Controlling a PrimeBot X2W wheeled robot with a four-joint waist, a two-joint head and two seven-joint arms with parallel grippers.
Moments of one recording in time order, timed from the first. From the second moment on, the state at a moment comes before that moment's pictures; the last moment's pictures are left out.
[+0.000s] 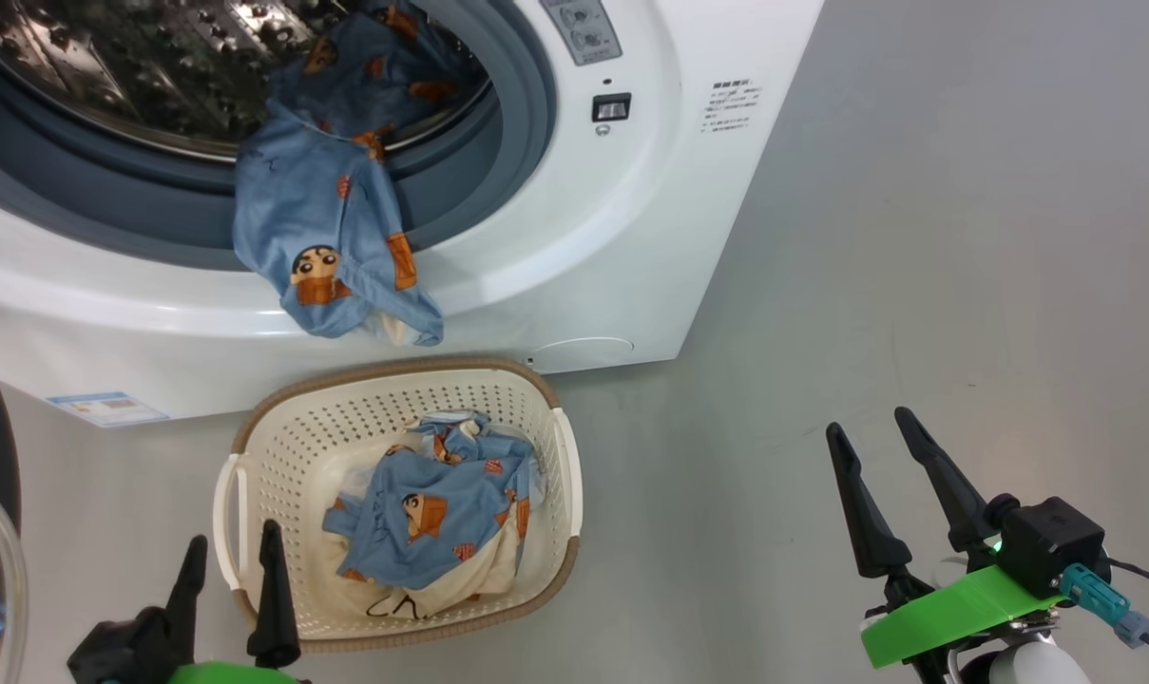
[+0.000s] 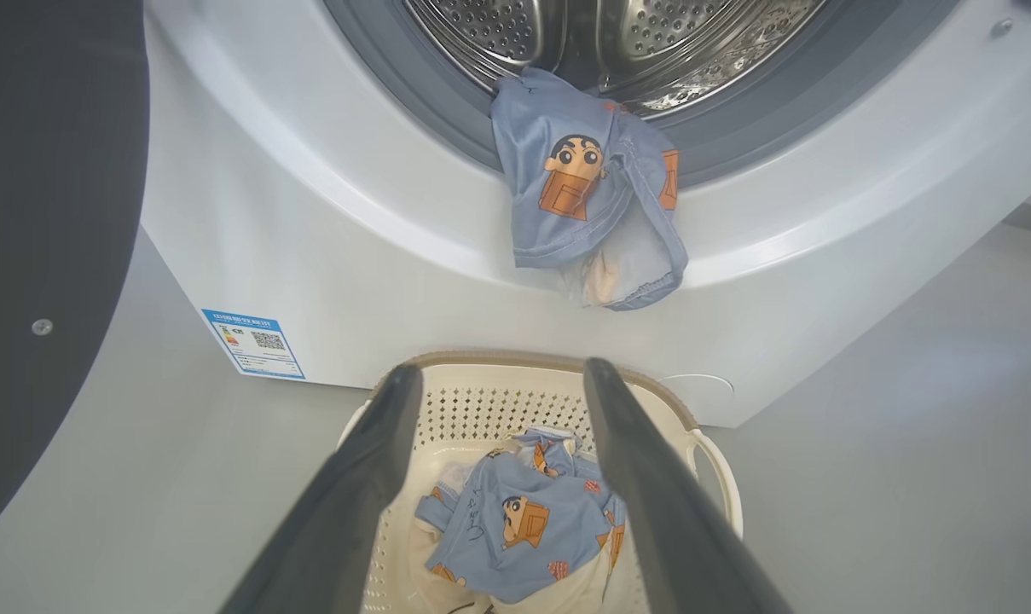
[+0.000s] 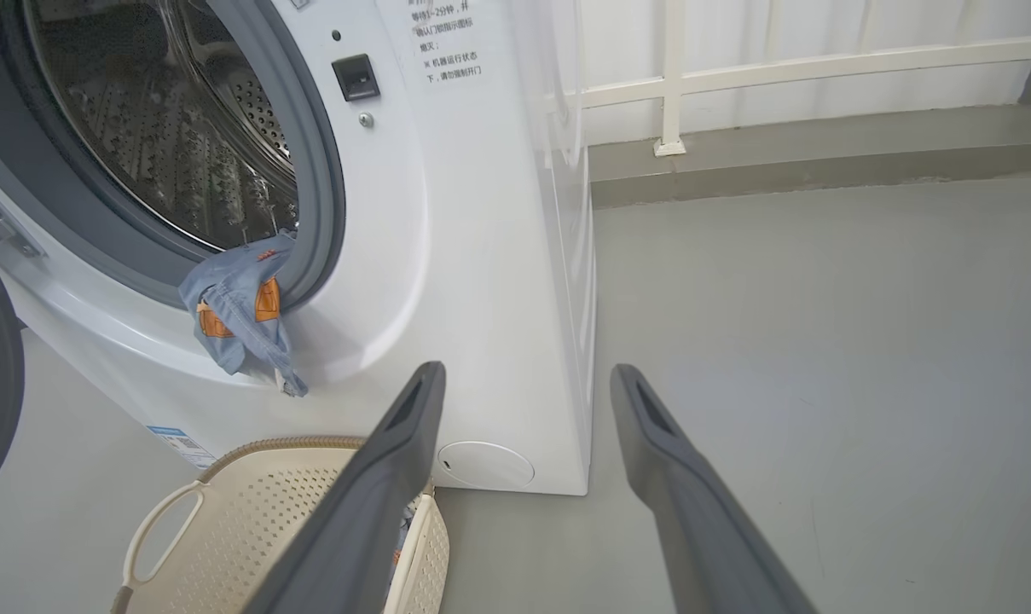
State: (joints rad) left arm 0.01 0.07 -0.06 0.15 -0.36 0.09 -0.23; right arm -0.10 -0.10 0.09 0.11 0.25 0.13 -0.25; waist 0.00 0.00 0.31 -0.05
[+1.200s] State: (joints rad) left arm -0.39 0.11 -0.10 0.28 -0.34 0.09 -0.17; right arm -0.15 -0.06 0.12 0.11 0.26 0.13 -0.25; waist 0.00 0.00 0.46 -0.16
